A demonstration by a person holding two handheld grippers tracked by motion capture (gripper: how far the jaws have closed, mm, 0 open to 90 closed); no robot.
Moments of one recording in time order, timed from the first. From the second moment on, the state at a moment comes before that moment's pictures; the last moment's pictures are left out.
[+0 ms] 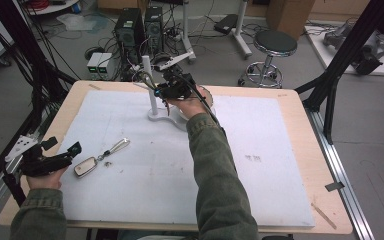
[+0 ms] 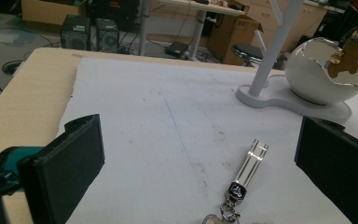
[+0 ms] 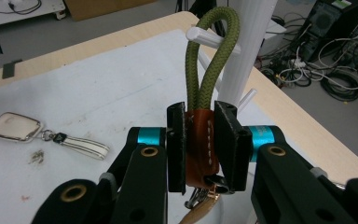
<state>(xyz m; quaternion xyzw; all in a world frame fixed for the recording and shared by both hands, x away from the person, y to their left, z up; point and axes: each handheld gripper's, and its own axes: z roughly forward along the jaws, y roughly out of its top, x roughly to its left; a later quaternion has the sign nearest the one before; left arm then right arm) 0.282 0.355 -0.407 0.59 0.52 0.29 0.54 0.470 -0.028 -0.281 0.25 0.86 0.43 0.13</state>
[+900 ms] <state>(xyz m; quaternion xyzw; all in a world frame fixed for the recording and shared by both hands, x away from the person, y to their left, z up) 0.280 0.356 -0.407 0.59 0.52 0.30 0.54 0.473 -0.029 -0.298 0.30 0.84 0.43 0.12</state>
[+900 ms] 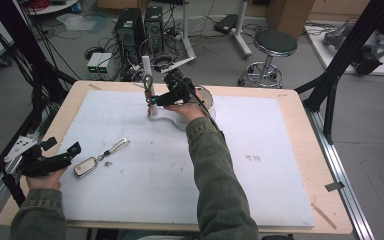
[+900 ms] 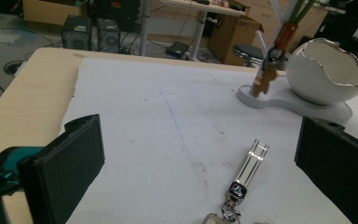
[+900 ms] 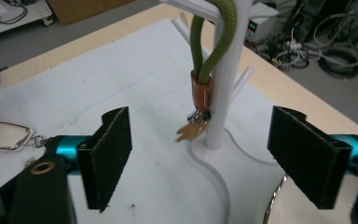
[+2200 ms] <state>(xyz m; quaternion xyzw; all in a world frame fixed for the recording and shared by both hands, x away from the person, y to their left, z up) 0.282 0.352 -0.407 0.60 0.51 0.30 0.54 0.400 -0.157 -0.305 0.38 0.80 0.43 0.20</state>
